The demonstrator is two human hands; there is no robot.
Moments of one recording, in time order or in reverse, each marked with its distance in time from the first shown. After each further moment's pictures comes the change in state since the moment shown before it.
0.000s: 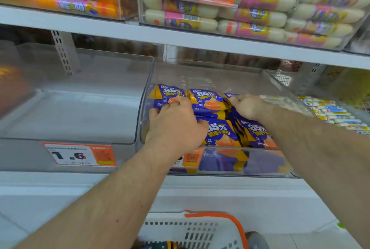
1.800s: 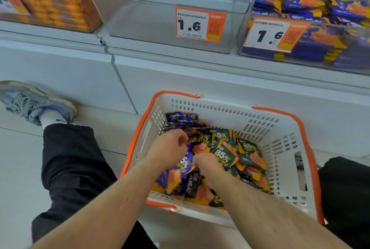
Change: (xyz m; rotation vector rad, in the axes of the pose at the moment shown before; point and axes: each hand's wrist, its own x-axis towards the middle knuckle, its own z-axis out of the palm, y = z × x) left_hand -0.303 -0.200 0.050 -0.290 -0.440 -0.427; right_hand -0.346 -0.209 0.308 0.943 -0.797 0.484
